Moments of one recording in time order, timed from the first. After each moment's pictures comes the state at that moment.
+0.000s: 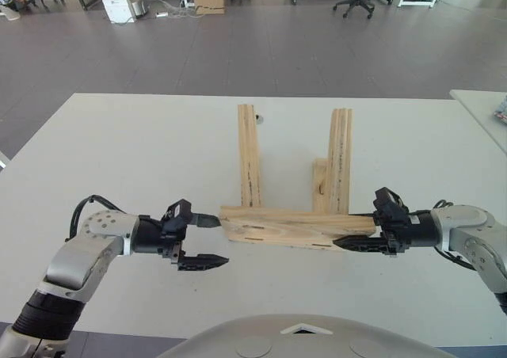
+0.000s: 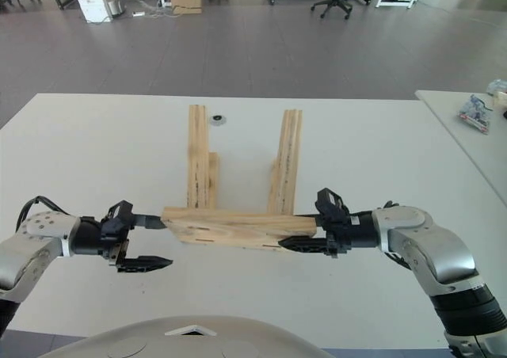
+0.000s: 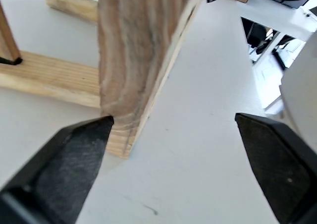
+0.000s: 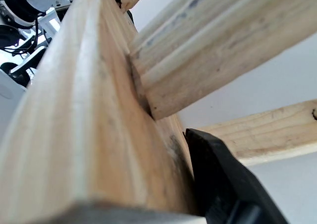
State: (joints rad) left arm 0.06 0.78 -0.10 -0.22 -0.49 0.37 -1.28; right arm 0.05 -0.88 0.02 -0.29 0.66 0.66 1.22
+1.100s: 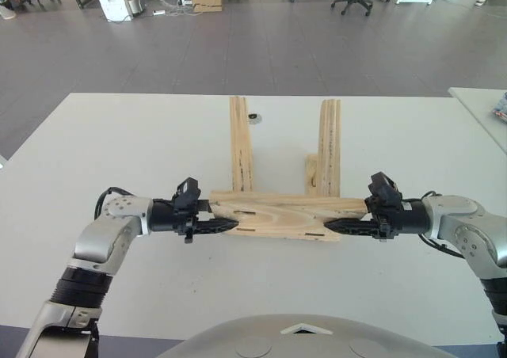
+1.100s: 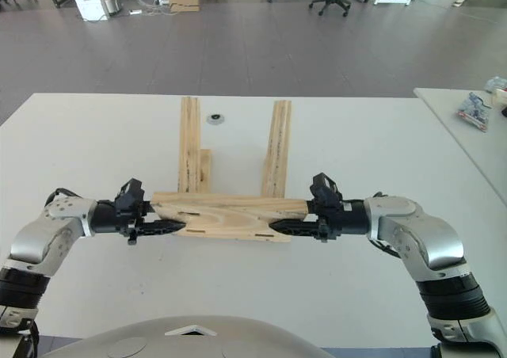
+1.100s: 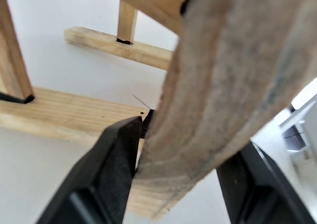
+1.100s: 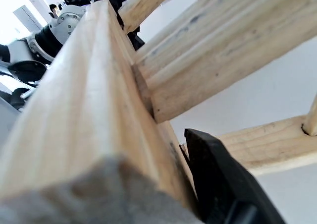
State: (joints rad) left arm -0.12 0.69 -0.07 -0.13 -0.61 0.58 -1.29; right arm -0.08 -0.82 -0.01 -0.30 0.77 0.82 1.18
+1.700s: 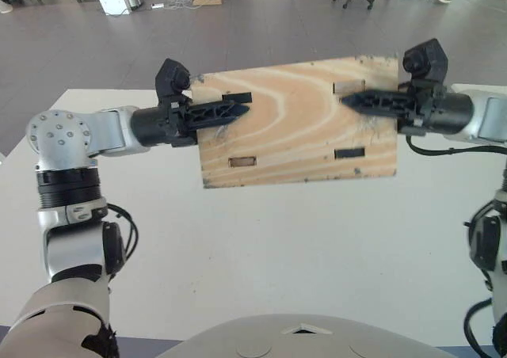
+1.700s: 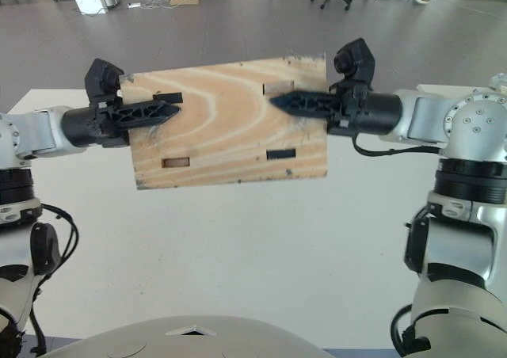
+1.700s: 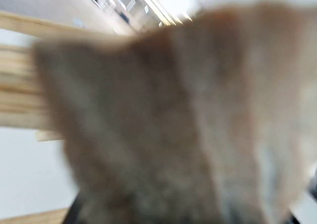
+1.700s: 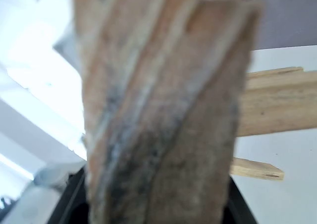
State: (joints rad) left arm -0.74 0.54 0.30 0.21 -1.47 1.46 -0.57; right arm -0.83 -0.70 -0.24 0.29 1.37 1.48 0.74
